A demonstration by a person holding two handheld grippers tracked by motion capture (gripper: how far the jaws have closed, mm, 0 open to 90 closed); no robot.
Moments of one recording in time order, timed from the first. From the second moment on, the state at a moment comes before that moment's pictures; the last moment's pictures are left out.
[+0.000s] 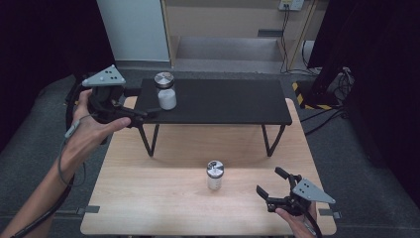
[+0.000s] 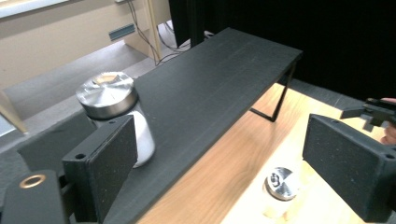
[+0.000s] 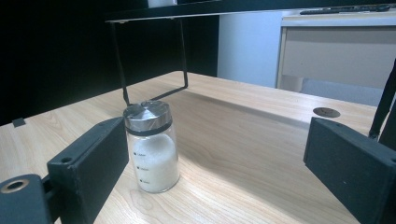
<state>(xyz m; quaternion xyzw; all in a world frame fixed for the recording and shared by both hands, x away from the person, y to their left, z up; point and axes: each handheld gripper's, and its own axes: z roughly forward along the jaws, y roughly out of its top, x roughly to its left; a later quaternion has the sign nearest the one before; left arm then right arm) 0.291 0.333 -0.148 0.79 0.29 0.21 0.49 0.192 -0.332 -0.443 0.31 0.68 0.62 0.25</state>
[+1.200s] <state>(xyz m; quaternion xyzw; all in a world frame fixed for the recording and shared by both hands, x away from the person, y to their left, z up) 0.264 0.343 -0.315 0.75 0.33 0.21 0.53 0.193 -0.330 -0.443 0.31 0.68 0.61 0.25</state>
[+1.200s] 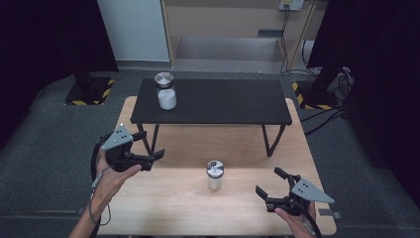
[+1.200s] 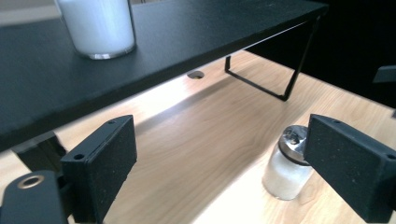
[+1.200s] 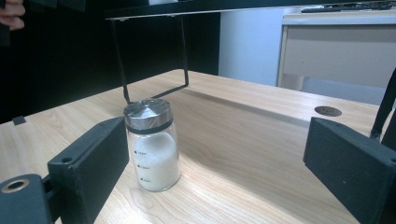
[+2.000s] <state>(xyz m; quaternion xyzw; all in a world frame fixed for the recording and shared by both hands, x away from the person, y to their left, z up) 0.257 0.334 -0.370 0.74 0.33 0.23 0.54 0.193 -0.331 -0.443 0.31 0.68 0.61 0.25</state>
